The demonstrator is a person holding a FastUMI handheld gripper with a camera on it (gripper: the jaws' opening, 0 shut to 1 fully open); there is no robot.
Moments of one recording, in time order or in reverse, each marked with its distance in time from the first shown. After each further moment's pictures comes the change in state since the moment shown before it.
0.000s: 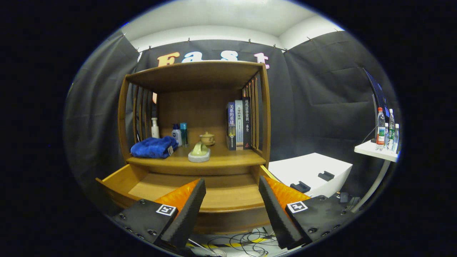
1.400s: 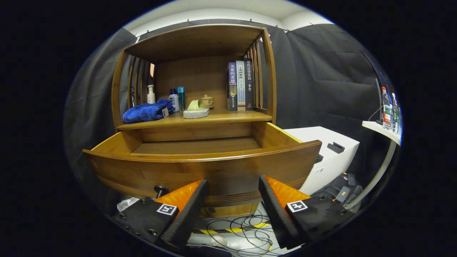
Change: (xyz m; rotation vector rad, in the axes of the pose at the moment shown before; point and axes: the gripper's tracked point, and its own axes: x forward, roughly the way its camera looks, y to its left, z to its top) arm 0.033 0.001 -0.103 -0.006 0.200 0.015
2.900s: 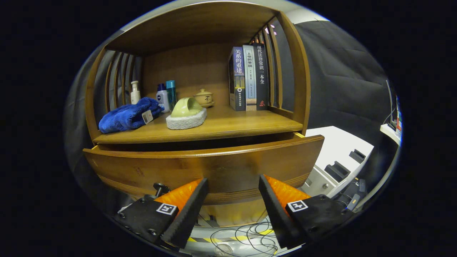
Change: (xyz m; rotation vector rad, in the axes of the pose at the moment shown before) arm 0.137 0.020 0.041 0.013 0.070 -0.007
